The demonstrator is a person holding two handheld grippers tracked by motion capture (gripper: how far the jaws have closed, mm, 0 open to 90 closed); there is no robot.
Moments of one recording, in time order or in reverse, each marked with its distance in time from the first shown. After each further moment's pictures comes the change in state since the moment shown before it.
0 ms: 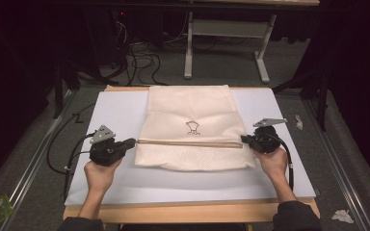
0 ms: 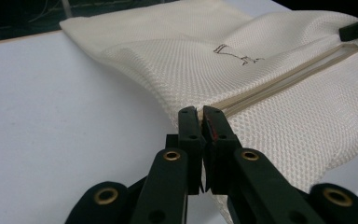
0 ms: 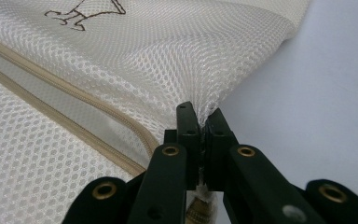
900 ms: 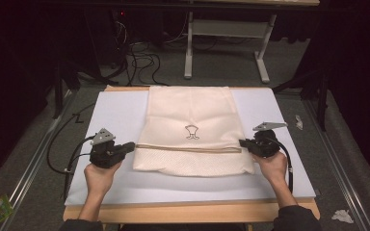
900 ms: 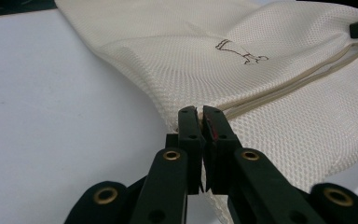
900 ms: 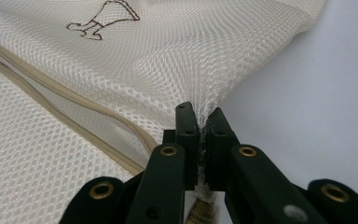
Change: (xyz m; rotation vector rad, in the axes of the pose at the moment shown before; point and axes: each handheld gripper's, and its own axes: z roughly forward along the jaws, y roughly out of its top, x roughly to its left) left arm 0.003 -0.008 0.003 0.035 -0.019 -0.031; right arm 0.007 -0.009 -0.003 -0.004 0.048 0.018
